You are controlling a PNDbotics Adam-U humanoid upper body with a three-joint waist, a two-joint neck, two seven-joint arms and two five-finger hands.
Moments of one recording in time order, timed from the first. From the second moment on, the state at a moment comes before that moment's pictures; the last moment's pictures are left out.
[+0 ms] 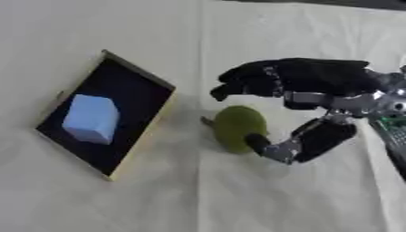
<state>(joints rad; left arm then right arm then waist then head) -0.55 0.35 0.19 -1.97 0.78 -0.13 -0.71 -0.55 -0.71 0.19 -1.95 0.34 -0.42 0.73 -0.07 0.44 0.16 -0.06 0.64</state>
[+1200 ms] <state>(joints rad) -0.55 0.35 0.19 -1.97 0.78 -0.13 -0.72 -0.54 -0.70 0.18 -1.83 0.48 -0.45 0.71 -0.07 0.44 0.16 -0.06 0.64</state>
